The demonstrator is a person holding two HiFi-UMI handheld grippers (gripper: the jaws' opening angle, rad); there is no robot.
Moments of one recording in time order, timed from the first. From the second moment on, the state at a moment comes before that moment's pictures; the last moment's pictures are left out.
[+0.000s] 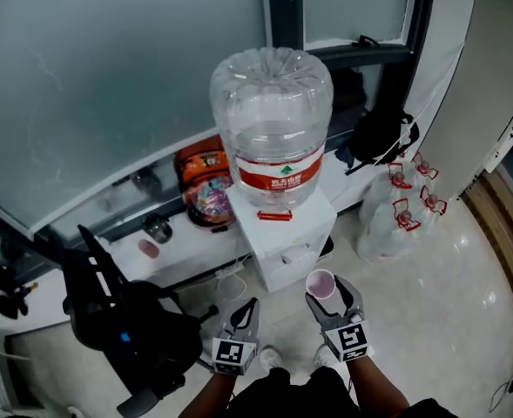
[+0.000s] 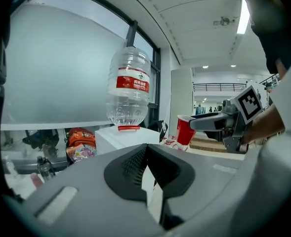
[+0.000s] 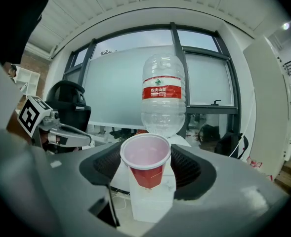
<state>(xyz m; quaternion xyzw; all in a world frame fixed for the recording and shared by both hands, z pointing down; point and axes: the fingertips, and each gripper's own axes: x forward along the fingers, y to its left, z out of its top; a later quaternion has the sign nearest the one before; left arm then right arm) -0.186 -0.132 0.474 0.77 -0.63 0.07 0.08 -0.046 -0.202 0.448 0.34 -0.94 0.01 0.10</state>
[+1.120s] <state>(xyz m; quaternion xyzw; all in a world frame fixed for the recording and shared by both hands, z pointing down) -0.151 -0.210 0.642 0.71 -0.69 0.08 0.14 -0.025 -0.283 0.649 0.31 -0.94 0.04 0.13</state>
